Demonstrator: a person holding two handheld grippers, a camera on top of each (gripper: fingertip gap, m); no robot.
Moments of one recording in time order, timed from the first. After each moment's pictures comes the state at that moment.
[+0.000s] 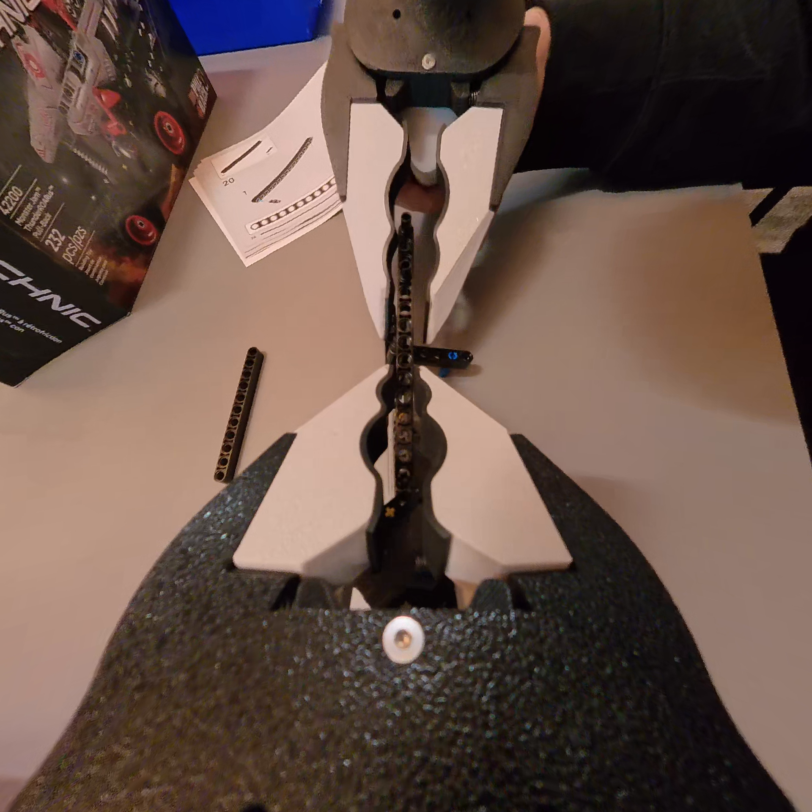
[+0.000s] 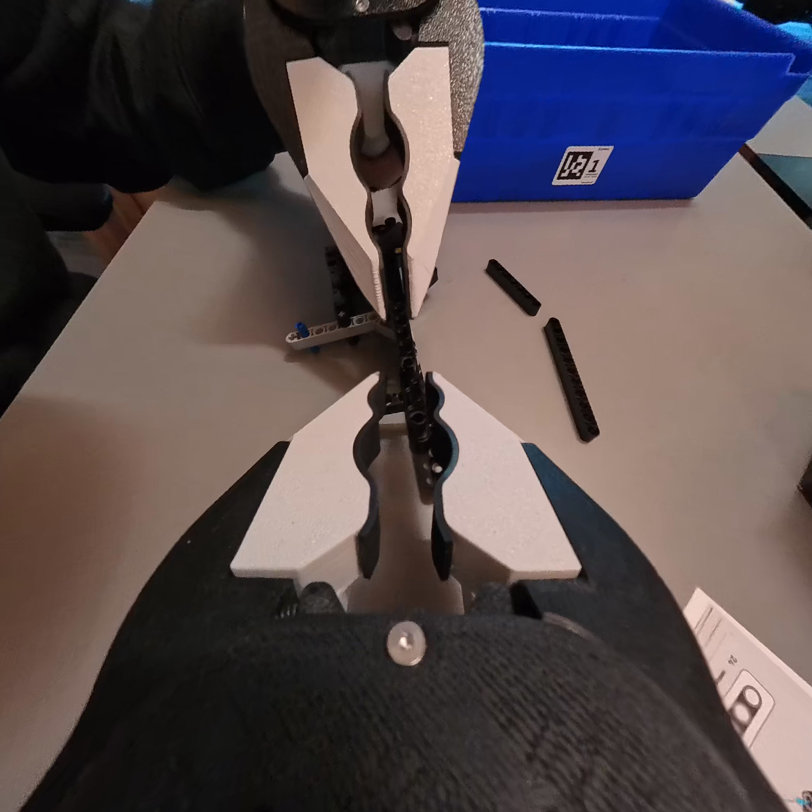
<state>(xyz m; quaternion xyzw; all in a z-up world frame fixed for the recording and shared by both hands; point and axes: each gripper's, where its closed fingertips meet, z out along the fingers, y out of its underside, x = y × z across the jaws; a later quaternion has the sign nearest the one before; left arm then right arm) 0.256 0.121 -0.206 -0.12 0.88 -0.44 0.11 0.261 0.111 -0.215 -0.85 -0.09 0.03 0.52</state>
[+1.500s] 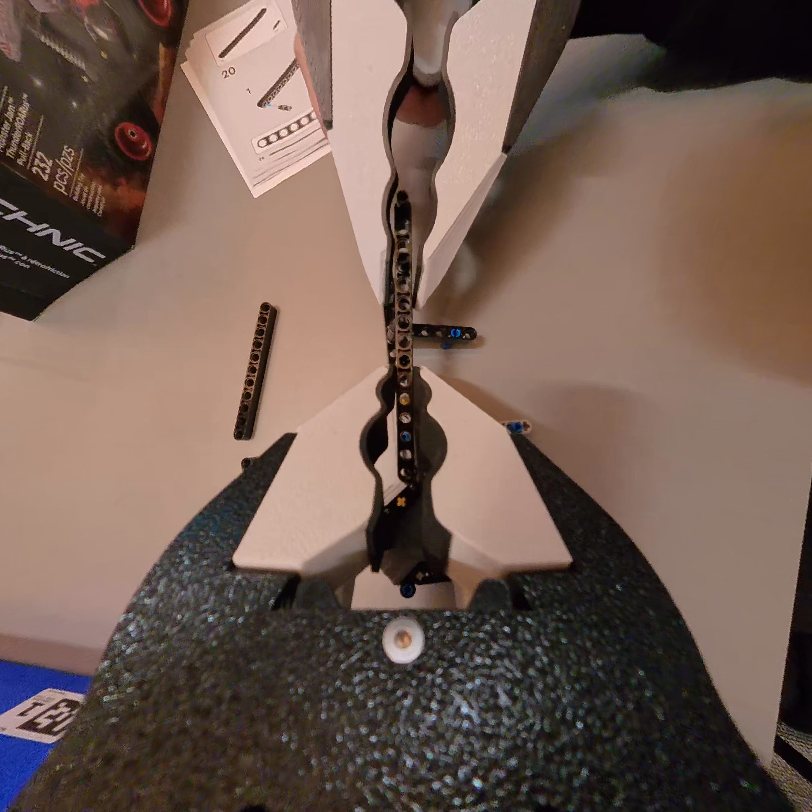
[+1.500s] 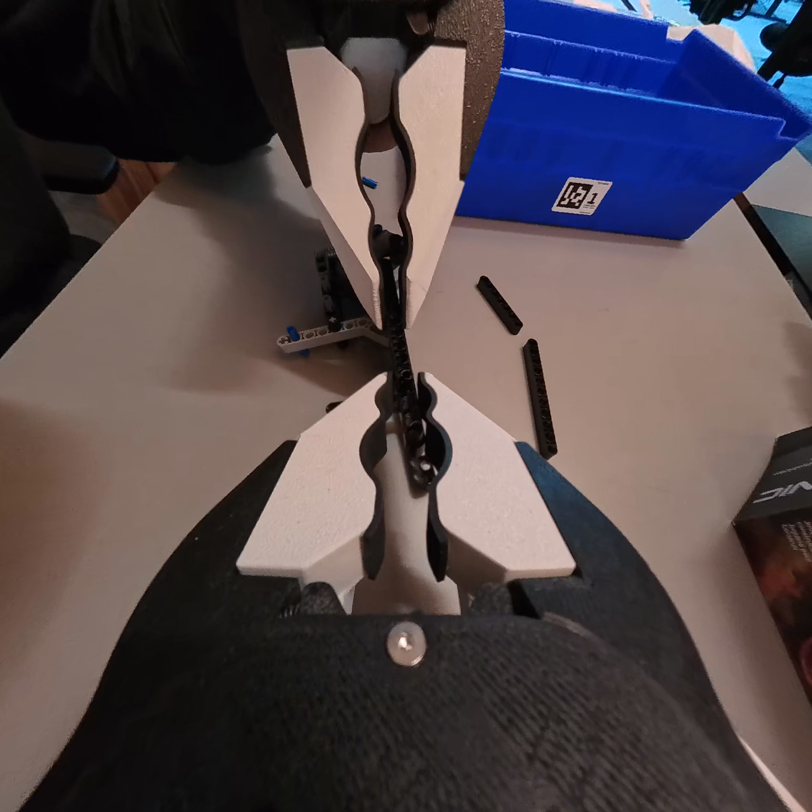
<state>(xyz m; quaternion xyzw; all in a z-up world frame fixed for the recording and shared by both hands) 0.263 0.126 -0.209 -0.17 0.92 -0.32 0.11 0.273 0.109 -0.204 -0.84 -0.15 0.02 0.52</state>
